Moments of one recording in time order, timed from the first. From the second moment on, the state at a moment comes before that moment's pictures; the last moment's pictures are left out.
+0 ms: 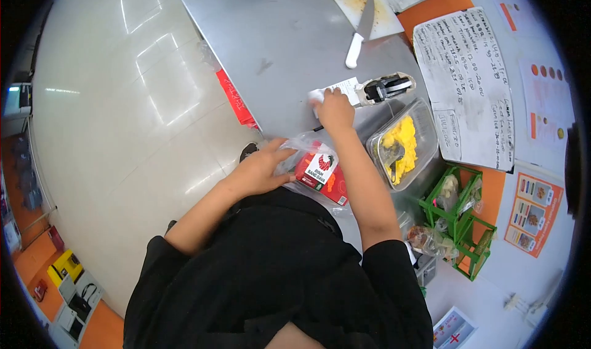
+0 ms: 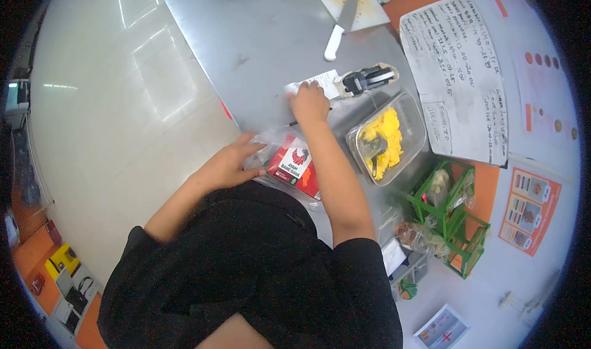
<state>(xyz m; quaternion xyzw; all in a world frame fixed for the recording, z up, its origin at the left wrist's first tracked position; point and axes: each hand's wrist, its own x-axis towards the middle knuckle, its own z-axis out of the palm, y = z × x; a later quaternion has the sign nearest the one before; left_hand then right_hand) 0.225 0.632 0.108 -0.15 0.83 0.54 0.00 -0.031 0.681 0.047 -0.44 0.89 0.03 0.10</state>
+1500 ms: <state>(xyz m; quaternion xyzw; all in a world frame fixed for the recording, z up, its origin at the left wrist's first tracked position) 0.176 0.707 0.144 -0.13 0.93 0.29 -0.15 0.038 0.937 0.115 -0.46 0.86 -0.23 0.02</state>
